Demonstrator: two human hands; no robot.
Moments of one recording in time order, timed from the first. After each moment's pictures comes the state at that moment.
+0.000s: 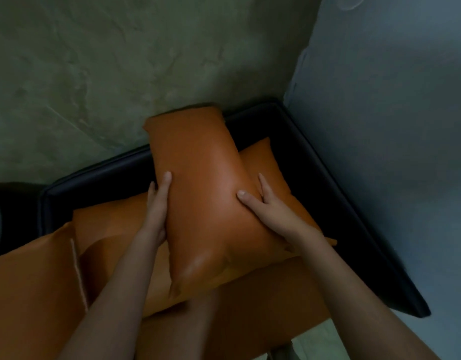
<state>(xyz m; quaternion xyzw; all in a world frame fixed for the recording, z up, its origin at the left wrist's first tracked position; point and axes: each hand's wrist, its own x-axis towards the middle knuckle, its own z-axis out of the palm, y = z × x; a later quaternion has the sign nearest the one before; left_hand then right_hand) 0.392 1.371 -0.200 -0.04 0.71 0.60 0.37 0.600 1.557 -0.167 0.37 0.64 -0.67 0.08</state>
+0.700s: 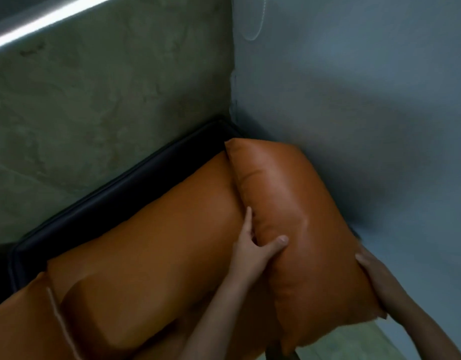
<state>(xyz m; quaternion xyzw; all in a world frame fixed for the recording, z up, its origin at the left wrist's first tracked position) 0.633 1.458 -0.156 0.23 0.69 0.45 0.52 0.899 1.558 -0.159 0.57 0.54 -0.61 -0.12</state>
